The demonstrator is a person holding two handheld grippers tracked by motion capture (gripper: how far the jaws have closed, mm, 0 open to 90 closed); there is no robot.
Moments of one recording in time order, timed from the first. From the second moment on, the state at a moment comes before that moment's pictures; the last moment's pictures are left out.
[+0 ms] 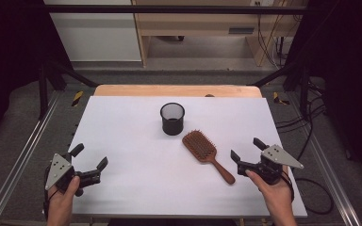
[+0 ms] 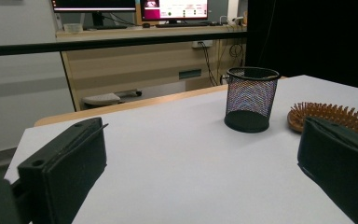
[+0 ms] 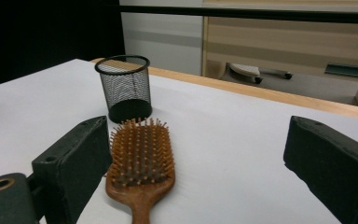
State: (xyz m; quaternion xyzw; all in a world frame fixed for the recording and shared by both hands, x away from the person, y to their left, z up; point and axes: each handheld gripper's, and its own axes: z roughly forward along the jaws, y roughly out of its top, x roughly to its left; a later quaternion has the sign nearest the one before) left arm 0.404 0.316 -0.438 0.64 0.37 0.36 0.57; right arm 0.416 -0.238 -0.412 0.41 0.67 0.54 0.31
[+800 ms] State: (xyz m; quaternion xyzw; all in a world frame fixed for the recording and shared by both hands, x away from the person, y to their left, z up) left arm 0.404 0.315 -0.439 0.65 0.37 0.35 0.57; right arm 0.441 -0.192 -0.368 0.38 0.78 0.43 0.26
